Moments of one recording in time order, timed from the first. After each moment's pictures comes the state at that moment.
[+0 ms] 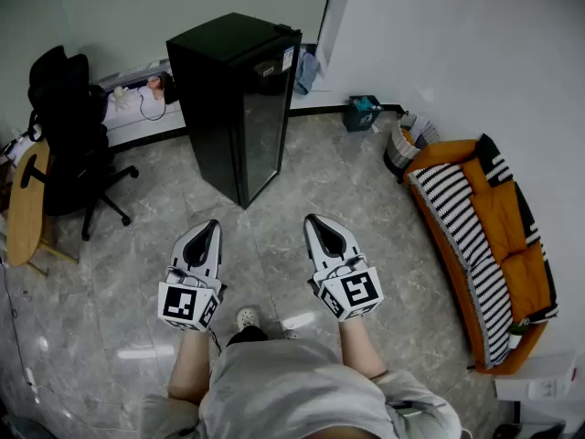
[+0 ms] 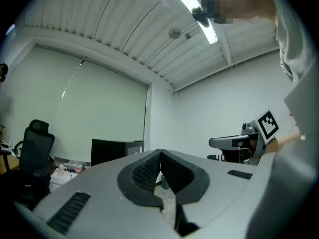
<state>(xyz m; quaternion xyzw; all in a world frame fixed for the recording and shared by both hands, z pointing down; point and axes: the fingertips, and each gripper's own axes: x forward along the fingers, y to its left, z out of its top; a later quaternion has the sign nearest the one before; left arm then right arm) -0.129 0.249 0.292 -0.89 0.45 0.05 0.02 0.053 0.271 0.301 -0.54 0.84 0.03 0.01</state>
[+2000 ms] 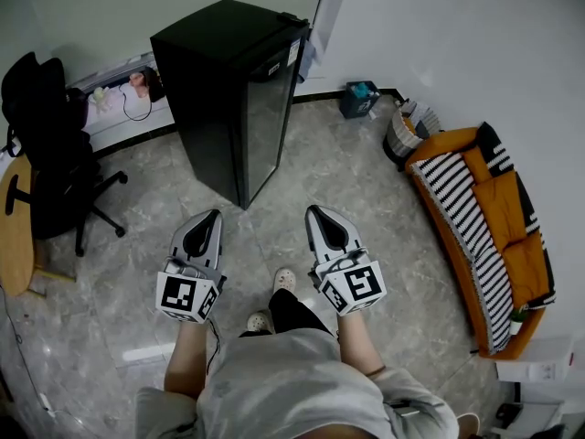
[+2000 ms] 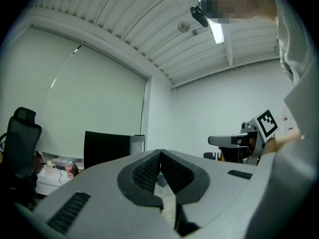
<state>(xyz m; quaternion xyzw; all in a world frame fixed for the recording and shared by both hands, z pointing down) -0.155 0.108 0.326 -0.91 0.40 0.04 0.00 0.021 0.147 0.327 -0.58 0.81 0.01 0.02</state>
